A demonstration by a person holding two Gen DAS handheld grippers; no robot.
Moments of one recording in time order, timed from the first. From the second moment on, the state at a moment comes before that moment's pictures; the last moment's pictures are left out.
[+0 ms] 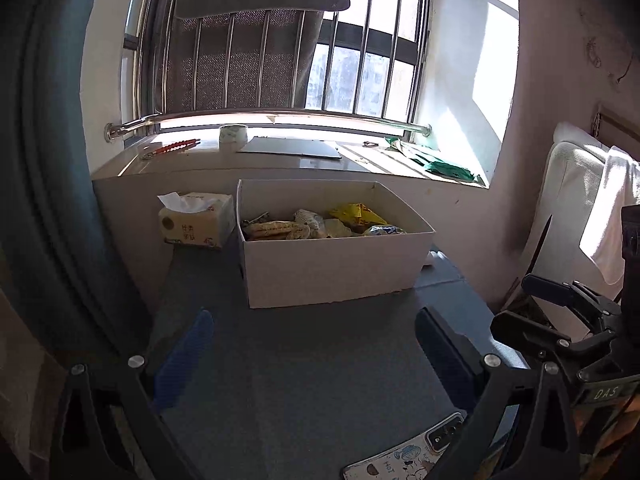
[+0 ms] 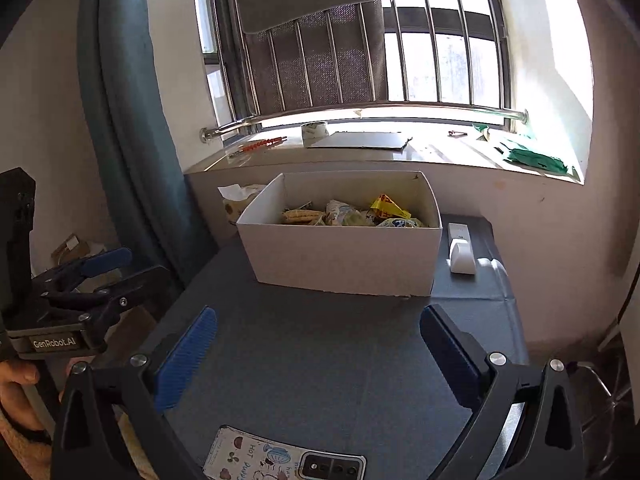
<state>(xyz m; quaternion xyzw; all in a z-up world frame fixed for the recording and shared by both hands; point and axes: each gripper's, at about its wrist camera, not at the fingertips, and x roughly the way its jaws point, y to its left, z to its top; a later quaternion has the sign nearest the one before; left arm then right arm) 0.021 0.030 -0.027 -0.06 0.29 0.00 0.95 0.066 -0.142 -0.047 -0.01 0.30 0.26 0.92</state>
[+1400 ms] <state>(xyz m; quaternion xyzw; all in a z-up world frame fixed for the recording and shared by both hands) 0.020 0.020 -0.028 -0.05 0.31 0.00 0.95 0.061 -0.146 -0.047 0.00 0.31 0.26 0.91</state>
